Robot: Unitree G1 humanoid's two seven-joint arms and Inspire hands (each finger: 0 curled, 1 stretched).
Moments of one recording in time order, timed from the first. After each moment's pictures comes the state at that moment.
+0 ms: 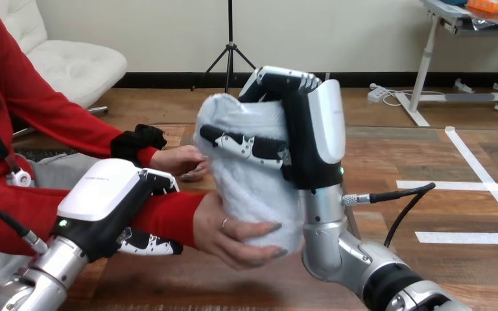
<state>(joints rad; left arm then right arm) -0.14 0.66 -0.19 0.40 0.64 -0.61 0.20 -0.76 -0.04 0.40 1.17 -0.81 -0.90 -1.19</state>
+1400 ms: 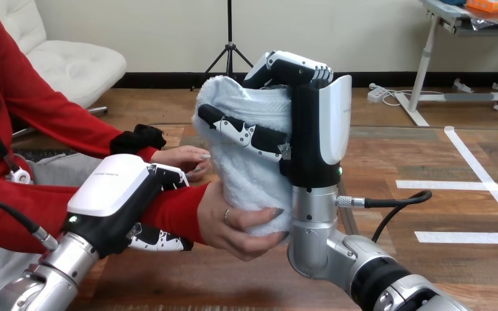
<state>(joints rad) -0.14 0.62 -0.18 0.36 0.63 -0.59 0.17 -0.79 -0.01 0.45 1.17 -0.83 -0.88 -1.38</state>
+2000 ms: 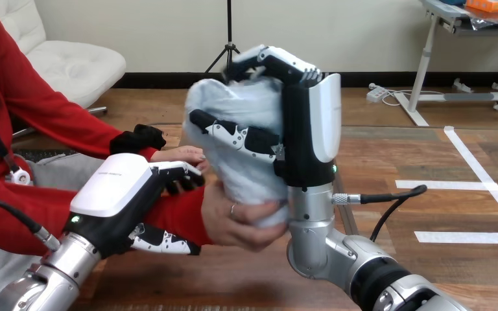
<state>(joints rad) -0.13 0.62 -0.18 0.34 0.64 -0.59 0.17 -0.79 -0.01 0.45 1.17 -0.82 -0.90 -1.30</state>
